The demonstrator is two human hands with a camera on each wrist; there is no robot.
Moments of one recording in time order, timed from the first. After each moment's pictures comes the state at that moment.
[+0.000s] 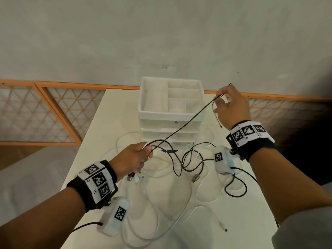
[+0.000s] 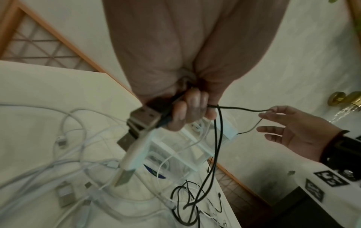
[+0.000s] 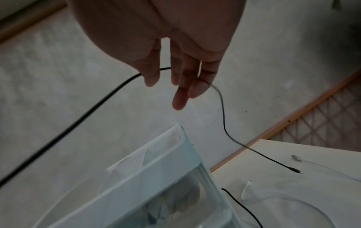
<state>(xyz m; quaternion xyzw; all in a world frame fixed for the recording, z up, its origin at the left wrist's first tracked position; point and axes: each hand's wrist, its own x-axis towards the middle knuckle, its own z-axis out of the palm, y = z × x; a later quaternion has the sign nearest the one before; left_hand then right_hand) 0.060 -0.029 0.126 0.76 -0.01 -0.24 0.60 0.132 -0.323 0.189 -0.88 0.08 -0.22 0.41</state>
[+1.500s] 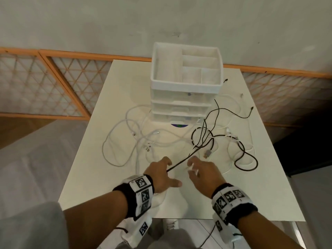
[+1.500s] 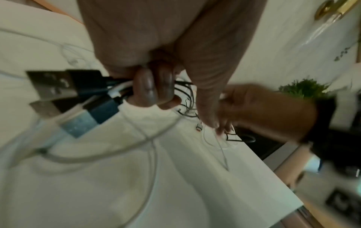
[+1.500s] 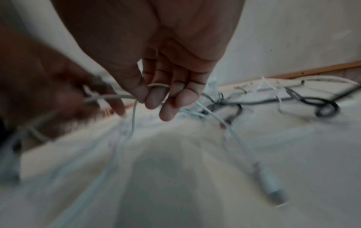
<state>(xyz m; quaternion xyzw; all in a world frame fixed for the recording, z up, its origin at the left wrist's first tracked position) -0.018 -0.058 0.037 0.89 -0.04 -0.32 0.32 -0.039 -0.254 0.020 -0.96 -0.08 0.11 0.25</state>
